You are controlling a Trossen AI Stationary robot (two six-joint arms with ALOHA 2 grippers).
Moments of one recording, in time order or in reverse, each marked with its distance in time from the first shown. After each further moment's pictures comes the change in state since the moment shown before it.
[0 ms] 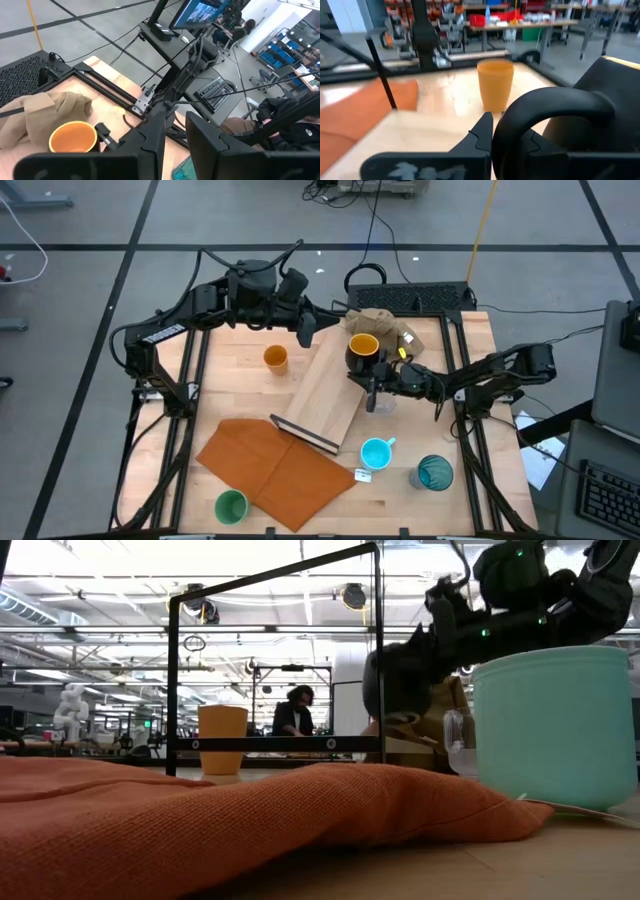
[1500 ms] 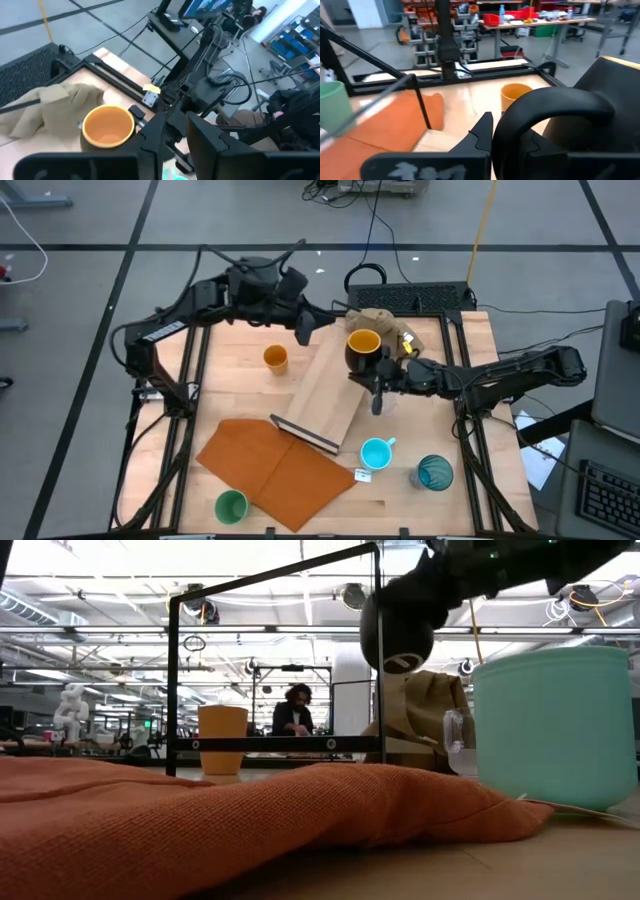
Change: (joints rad) left arm 0.035 -0.002 0.000 -0.071 0.022 0.029; right arm 0.105 -0.298 0.213 -0.538 0.036 0.001
